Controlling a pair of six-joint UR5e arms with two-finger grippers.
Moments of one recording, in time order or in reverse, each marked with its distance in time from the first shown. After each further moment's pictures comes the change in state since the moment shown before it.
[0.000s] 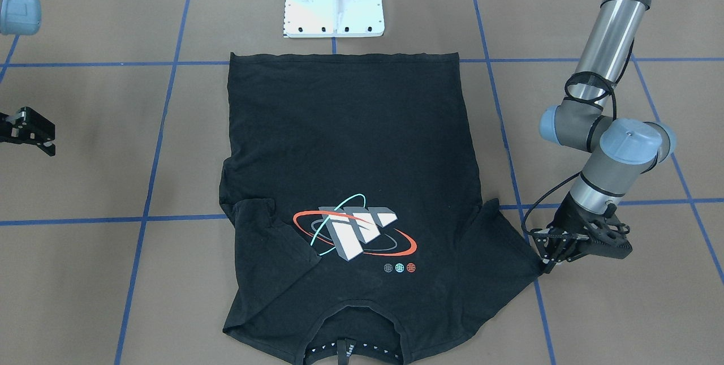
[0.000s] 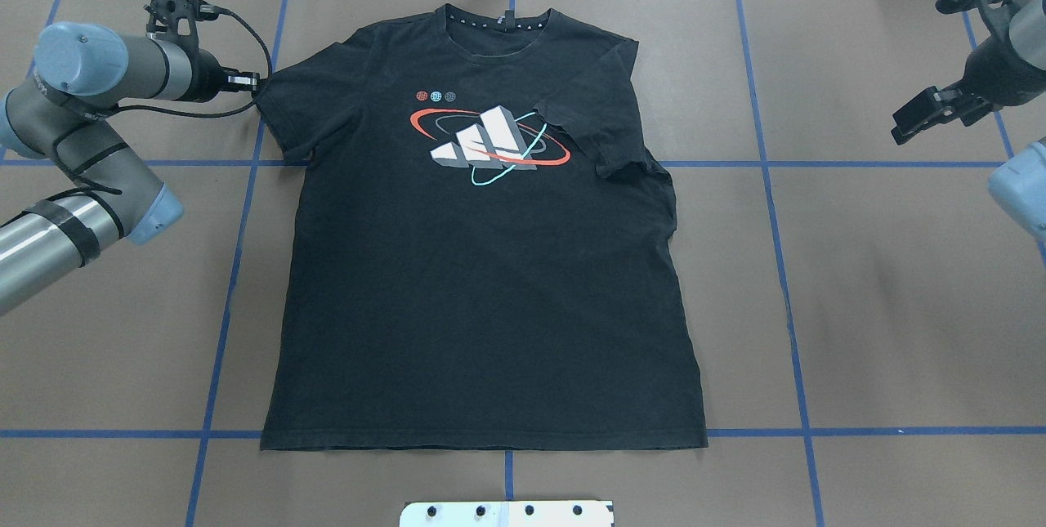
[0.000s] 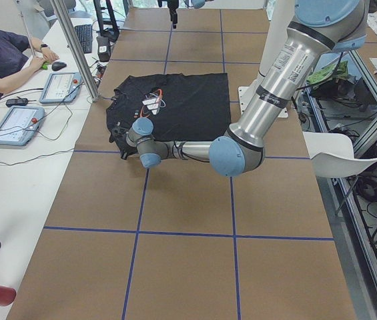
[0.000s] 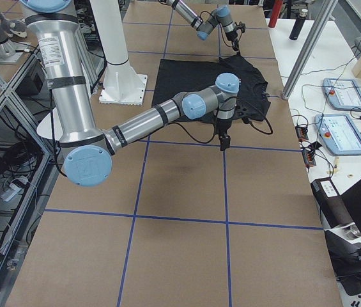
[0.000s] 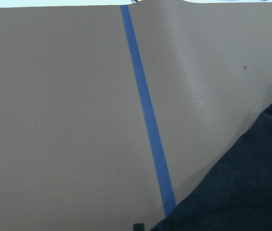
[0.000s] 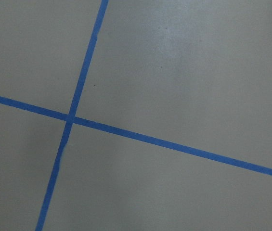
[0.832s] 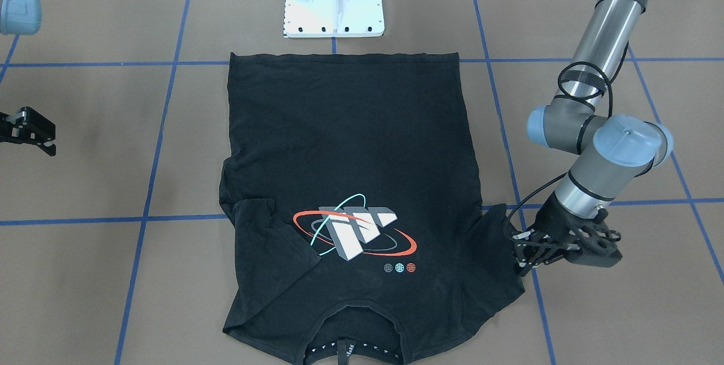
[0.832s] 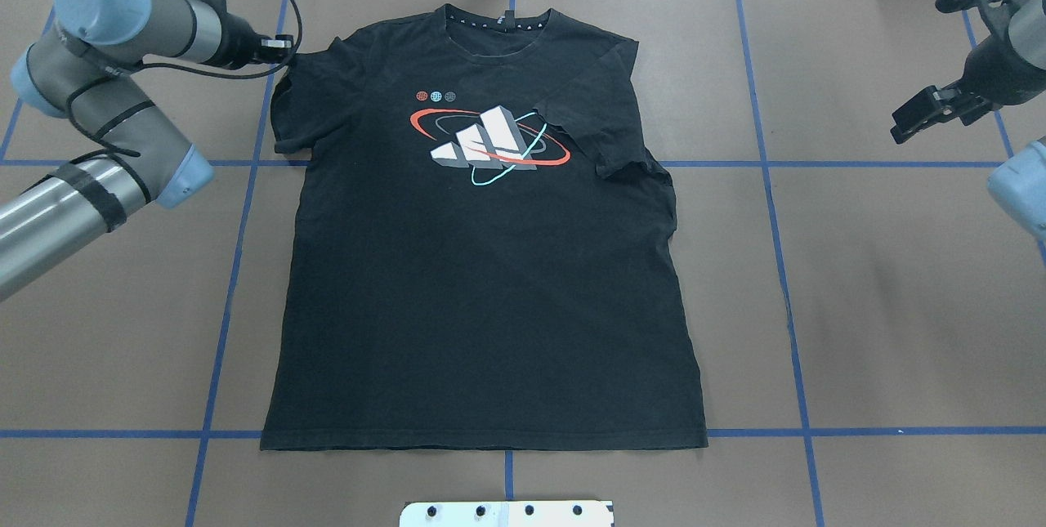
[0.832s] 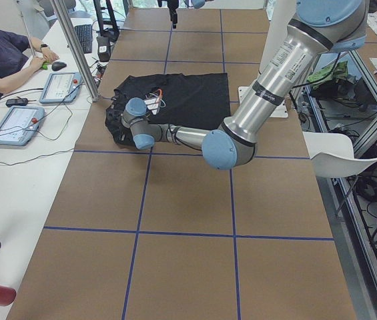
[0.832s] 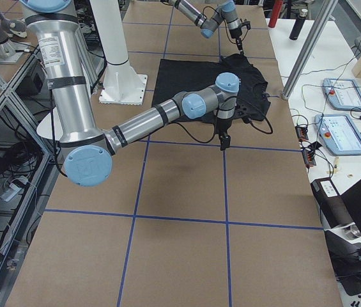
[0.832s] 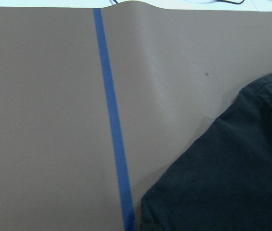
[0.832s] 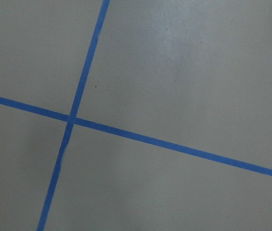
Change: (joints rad) left arm -0.018 -0.105 -0.065 0.130 -0.094 -0.184; right arm 0.000 0.002 0.001 0.000 0.000 0.002
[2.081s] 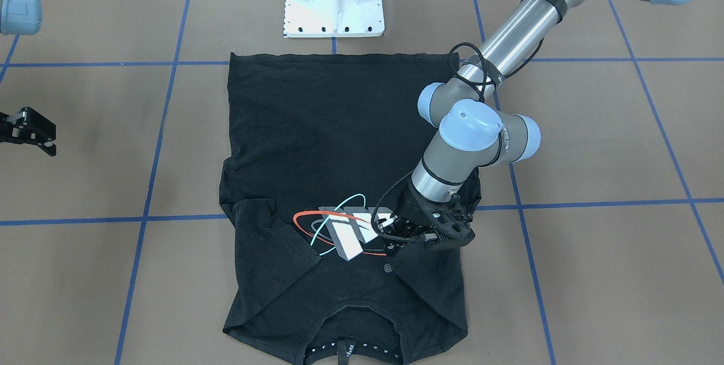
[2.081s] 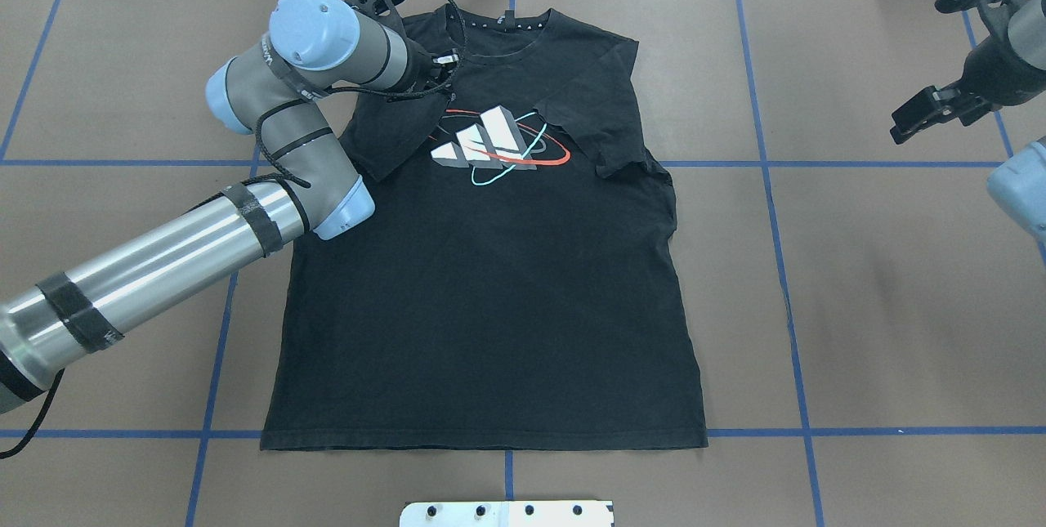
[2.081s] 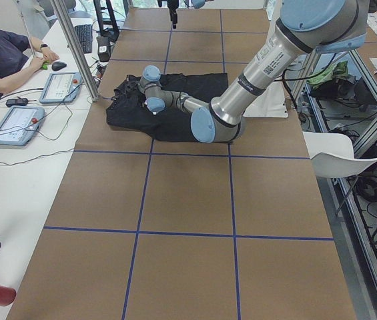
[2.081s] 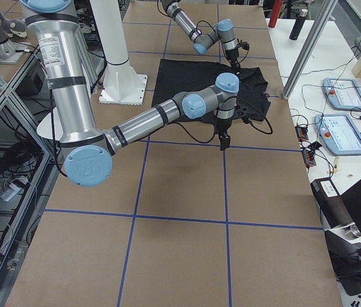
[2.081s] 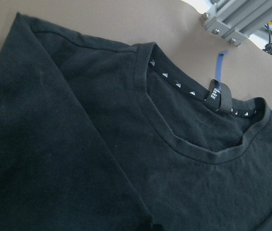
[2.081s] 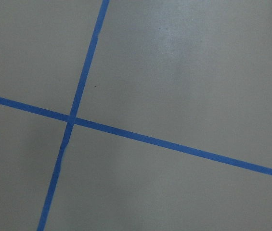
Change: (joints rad) left arm 0.192 -0.219 0.026 0.130 0.098 -0.383; right arm -0.001 0.000 -0.001 0.000 0.000 0.003
